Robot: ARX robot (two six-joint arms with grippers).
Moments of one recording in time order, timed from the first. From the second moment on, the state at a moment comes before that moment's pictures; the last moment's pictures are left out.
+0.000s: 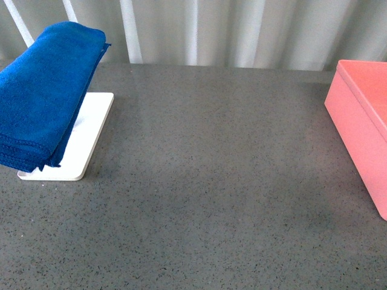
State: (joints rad) left arm 0.02 0.21 0.14 -0.25 -0.13 -0.41; right arm 0.00 0.00 0.02 0.00 0.00 -0.01
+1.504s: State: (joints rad) left arm -0.05 1.86 1.24 -0.15 -0.10 0.12; right arm 0.00 0.00 0.02 0.00 0.00 -0.01
